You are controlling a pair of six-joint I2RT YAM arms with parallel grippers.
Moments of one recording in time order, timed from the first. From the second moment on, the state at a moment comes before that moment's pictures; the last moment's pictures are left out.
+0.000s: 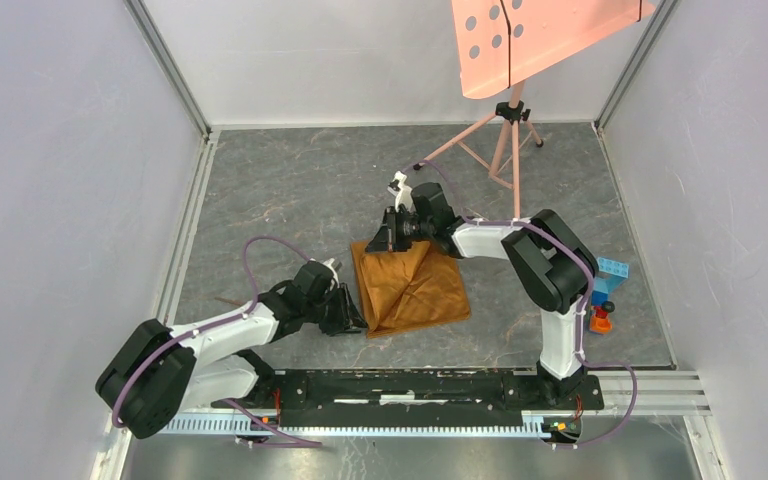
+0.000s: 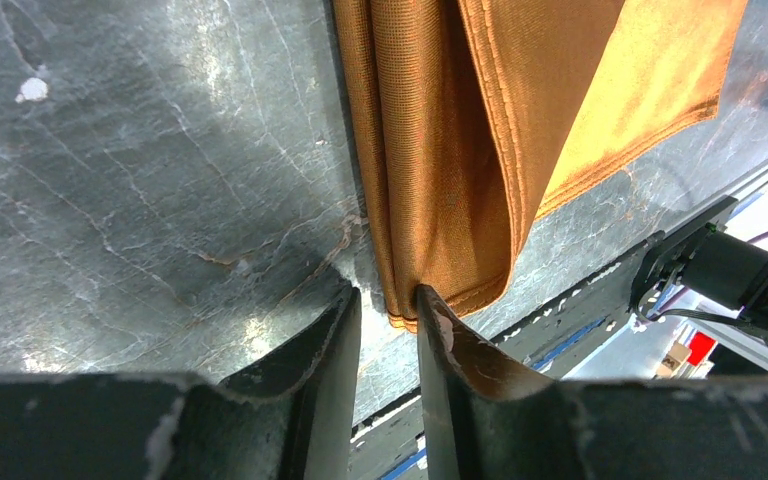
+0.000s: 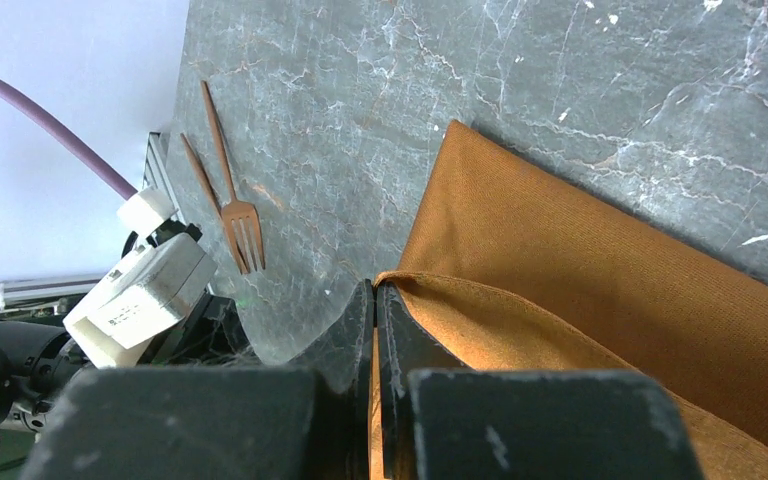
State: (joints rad) left arm -0.67 1.14 0.34 -0.12 0.27 -0.90; right arm 0.65 1.97 1.10 0.31 -0.59 0.66
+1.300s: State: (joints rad) left arm -0.68 1.12 0.31 -0.10 0.27 -0.90; right arm 0.65 2.10 1.20 0.32 -0.52 0.68
